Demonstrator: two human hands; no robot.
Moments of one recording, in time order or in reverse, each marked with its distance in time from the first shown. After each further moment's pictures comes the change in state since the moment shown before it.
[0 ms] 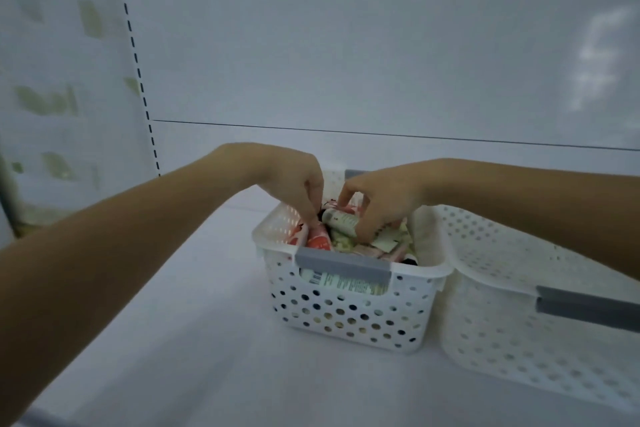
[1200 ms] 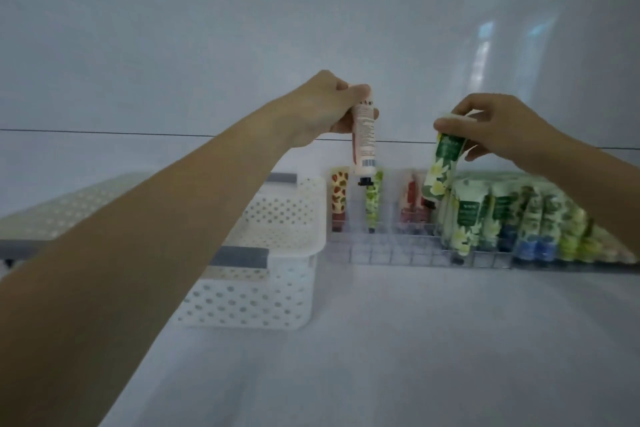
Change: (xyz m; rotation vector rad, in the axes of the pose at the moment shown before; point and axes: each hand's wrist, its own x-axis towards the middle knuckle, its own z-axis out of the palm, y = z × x) left_hand 0.078 0.289 -0.059 -1.232 0.423 0.395; right_hand -0.257 0.280 -0.018 0.568 0.983 0.148
